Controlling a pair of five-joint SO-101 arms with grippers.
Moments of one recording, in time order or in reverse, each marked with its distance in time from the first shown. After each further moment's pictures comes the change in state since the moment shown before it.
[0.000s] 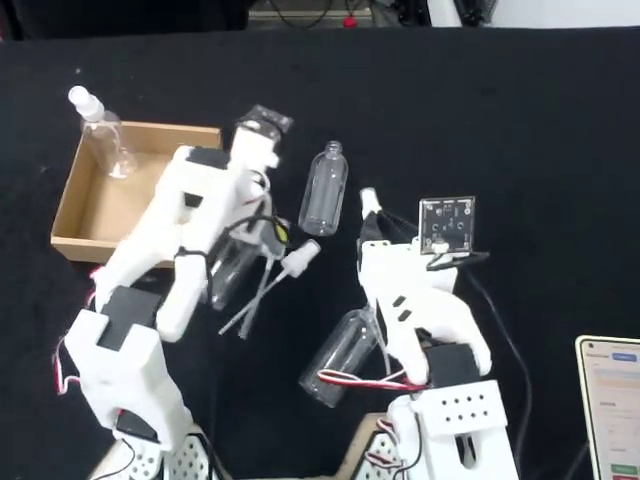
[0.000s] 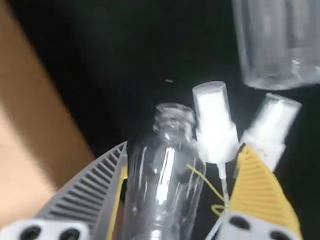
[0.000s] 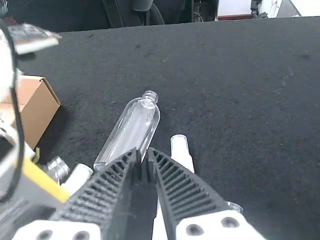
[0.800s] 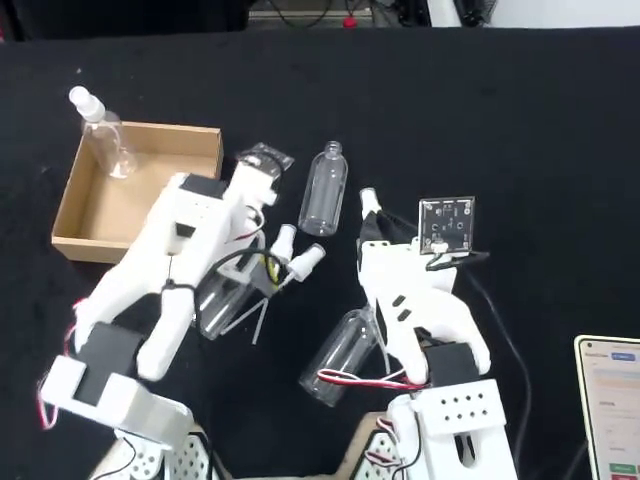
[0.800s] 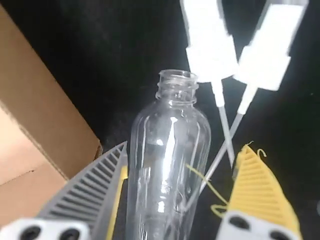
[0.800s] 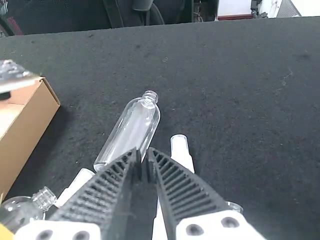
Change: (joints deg) left arm 0.4 -14.0 17.7 2.6 -2.8; right arm 0.0 0.0 0.0 0.0 0.0
